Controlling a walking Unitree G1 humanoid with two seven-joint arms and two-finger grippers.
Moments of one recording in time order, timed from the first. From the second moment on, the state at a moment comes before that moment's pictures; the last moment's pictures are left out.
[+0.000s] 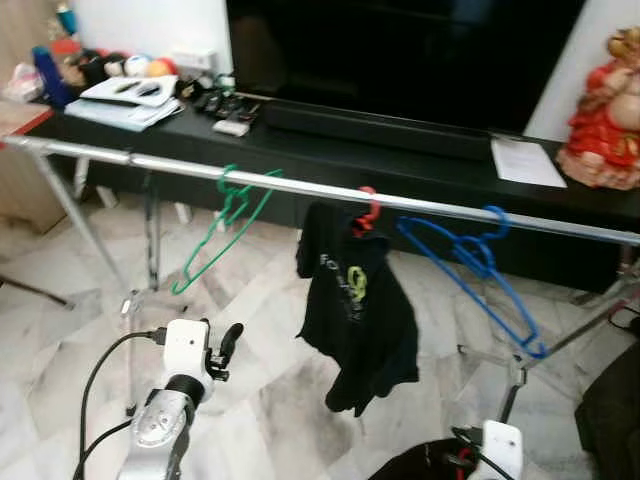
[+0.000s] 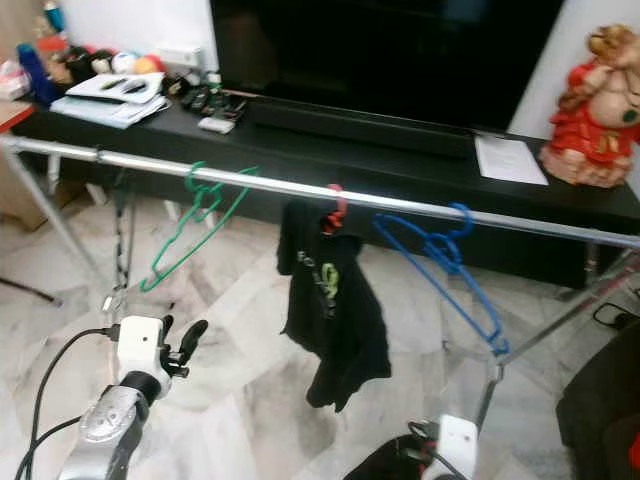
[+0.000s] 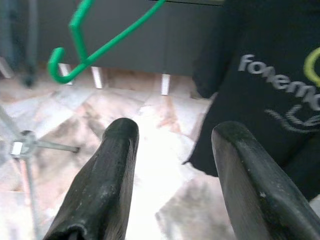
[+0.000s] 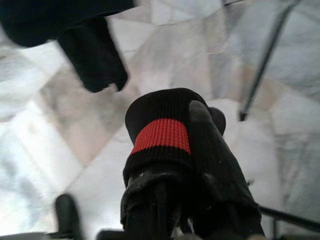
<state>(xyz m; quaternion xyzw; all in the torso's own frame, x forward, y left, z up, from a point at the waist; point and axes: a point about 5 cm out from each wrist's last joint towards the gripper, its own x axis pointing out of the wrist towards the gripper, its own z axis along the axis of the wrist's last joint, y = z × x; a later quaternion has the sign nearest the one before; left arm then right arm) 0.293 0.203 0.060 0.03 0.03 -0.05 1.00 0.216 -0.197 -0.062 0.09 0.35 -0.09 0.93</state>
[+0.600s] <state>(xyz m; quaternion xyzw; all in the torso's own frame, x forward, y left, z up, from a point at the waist) 0.299 0.197 0.068 0.03 0.01 -0.05 1.00 0.213 -0.199 -0.062 0.08 0.35 -0.10 0.93</state>
